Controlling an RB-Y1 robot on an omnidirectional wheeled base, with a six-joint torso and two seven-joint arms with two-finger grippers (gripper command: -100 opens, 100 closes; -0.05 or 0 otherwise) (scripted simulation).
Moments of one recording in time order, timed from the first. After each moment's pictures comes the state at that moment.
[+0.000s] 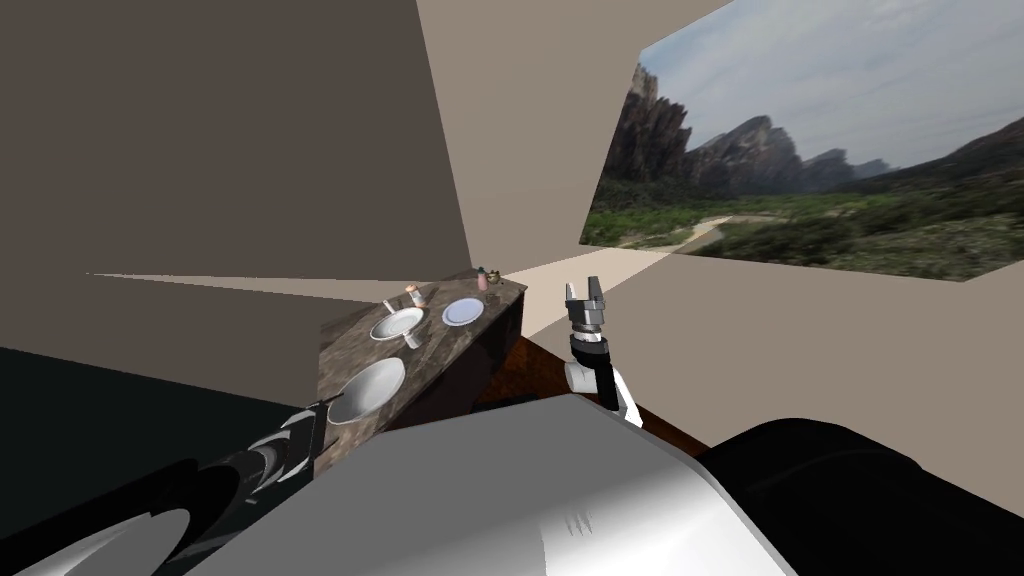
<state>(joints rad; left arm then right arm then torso) 0.84 0.53 0.57 -2.27 0.80 1.00 0.03 0.46 0.01 -0.02 -2.27 0.10 -0.61 -0.16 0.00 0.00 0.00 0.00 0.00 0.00</state>
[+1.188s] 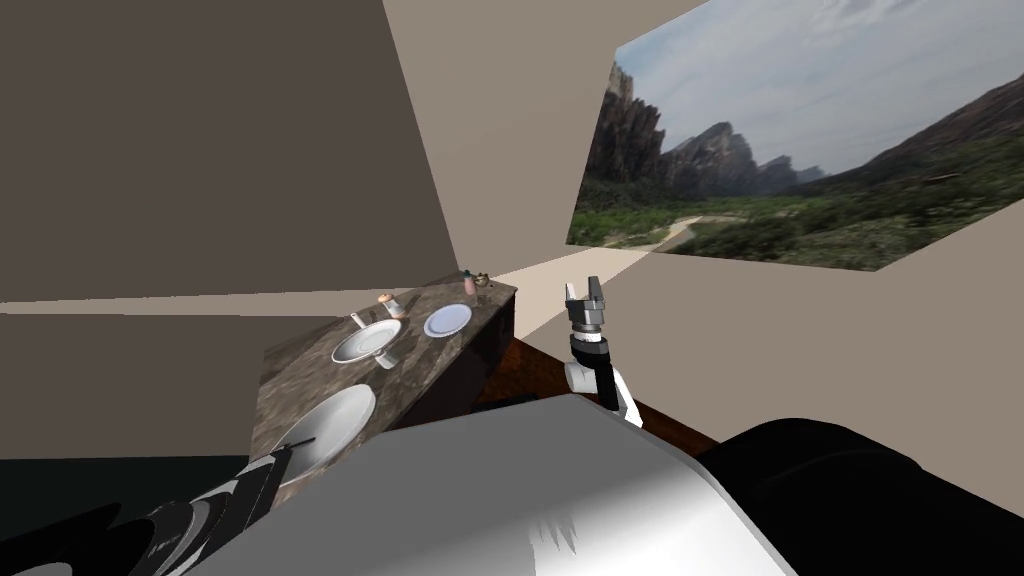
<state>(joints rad) 0.89 0.57 0.70 -2.25 0.97 1.33 0.00 0.46 0.01 -0.02 -2.27 0.10 -0.61 -0.16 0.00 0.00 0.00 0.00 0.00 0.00</state>
